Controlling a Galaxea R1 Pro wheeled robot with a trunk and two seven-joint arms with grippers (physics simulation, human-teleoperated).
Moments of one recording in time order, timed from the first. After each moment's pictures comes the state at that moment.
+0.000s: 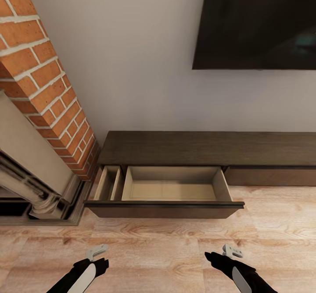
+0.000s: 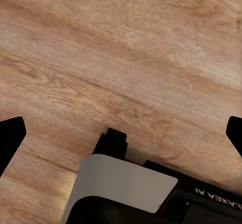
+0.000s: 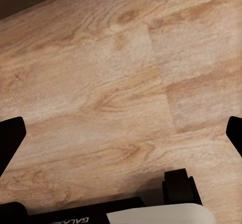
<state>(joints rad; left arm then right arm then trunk) -0.38 0.14 -0.43 -0.70 0.85 0.36 0.49 -0.45 -0.09 -0.03 -0.42 -0.34 0.20 0.11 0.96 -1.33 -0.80</state>
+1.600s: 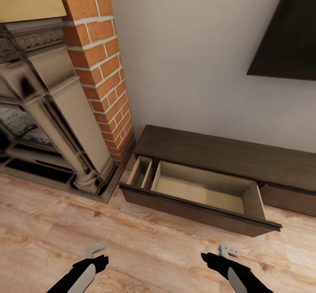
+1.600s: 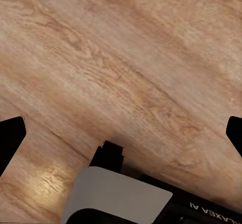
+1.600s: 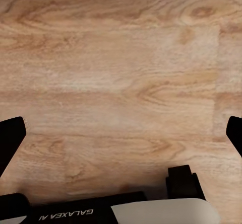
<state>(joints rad) -0.38 0.14 -0.43 -0.70 0.85 0.29 0.48 -0.45 -0.06 -0.01 -0.42 -0.32 0.20 0.10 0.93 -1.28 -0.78</state>
